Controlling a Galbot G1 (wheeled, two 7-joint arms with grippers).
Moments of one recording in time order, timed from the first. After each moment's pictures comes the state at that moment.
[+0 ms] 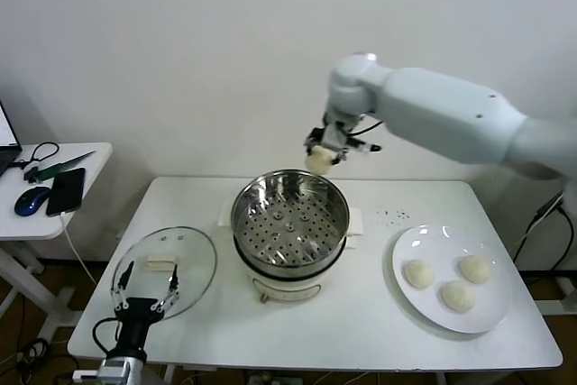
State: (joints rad) left arm 1.64 -1.47 -0.73 -1.92 0.07 -0.20 0.04; right arm 0.58 1.25 -1.20 1.19 -0.34 0.42 -1.11
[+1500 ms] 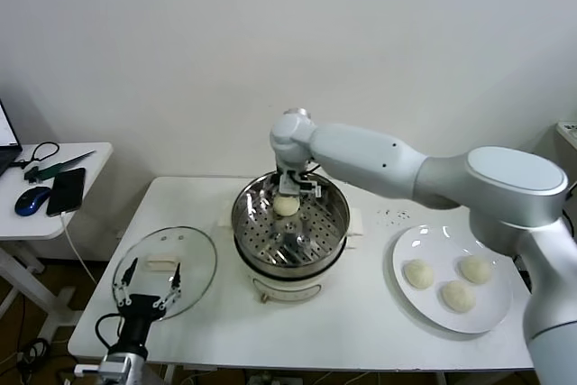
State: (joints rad) left arm 1.62 -1.43 -0.70 -1.90 0.06 -0.20 0.04; right arm 0.51 1.32 -1.21 1.11 -0.38 0.44 -1.09
